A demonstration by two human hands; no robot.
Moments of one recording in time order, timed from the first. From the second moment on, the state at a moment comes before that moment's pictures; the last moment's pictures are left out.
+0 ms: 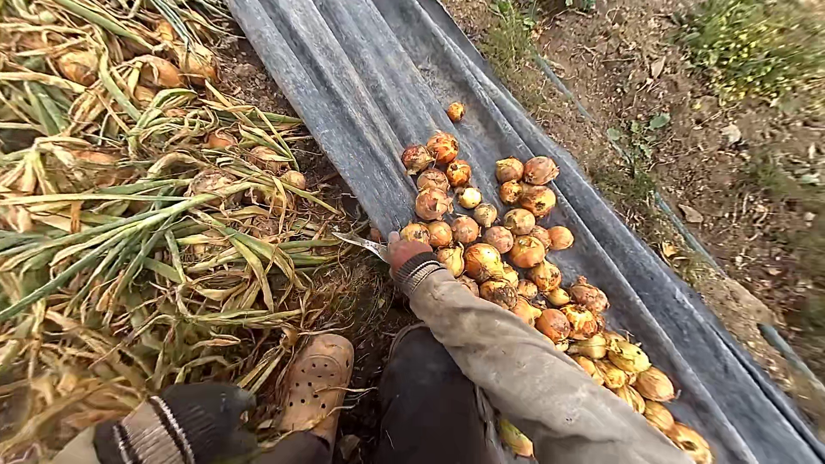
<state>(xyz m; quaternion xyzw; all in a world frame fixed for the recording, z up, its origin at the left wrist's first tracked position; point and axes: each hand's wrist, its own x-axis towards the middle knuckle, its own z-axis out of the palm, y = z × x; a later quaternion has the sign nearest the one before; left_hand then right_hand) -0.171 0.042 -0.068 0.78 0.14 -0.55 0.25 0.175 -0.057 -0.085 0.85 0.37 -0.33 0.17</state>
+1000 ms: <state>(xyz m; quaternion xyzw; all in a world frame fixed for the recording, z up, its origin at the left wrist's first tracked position) 0.160 0.104 -0.179 0.94 0.16 0.01 0.29 0.245 -0.117 -0.024 0.91 0.40 -0.12 -0.05</state>
